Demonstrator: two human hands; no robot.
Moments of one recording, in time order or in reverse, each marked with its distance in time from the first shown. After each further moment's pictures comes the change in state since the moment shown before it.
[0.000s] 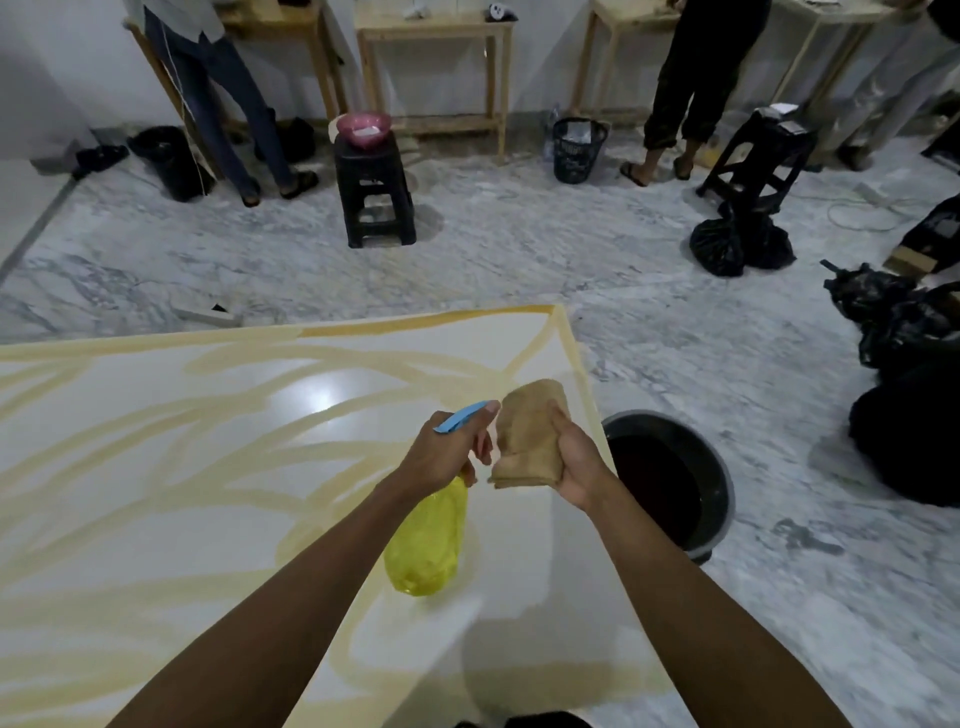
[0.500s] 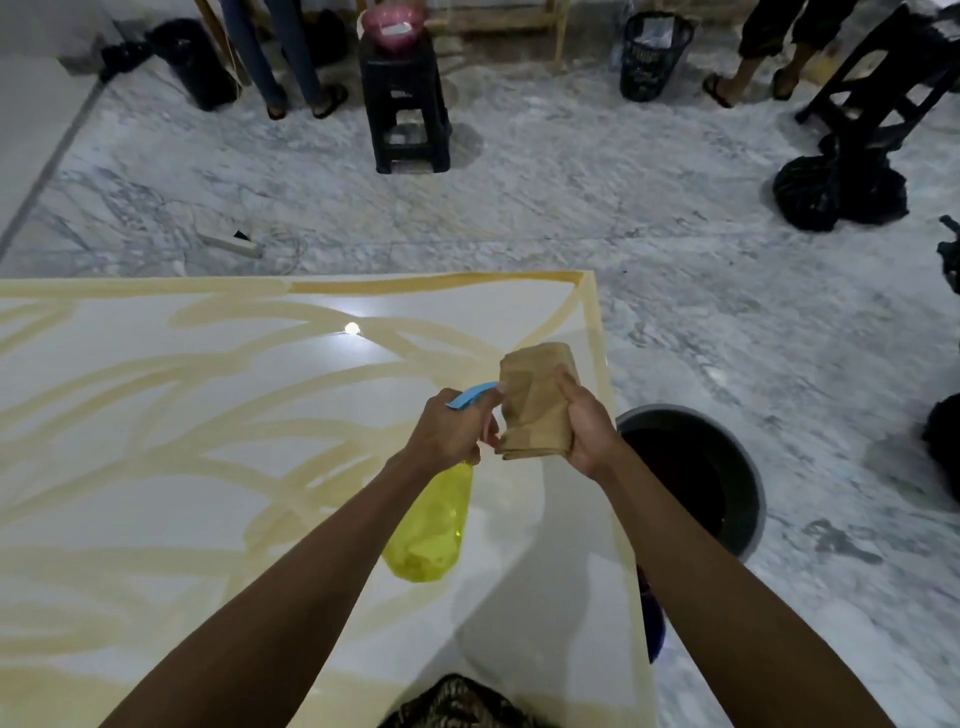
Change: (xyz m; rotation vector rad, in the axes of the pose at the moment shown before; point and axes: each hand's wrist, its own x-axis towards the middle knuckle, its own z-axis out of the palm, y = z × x) left_hand 0.088 0.012 0.040 0.029 0.133 -0.279; right_hand 0.100 -0.051 -0.039 -0.116 -0.047 0.090
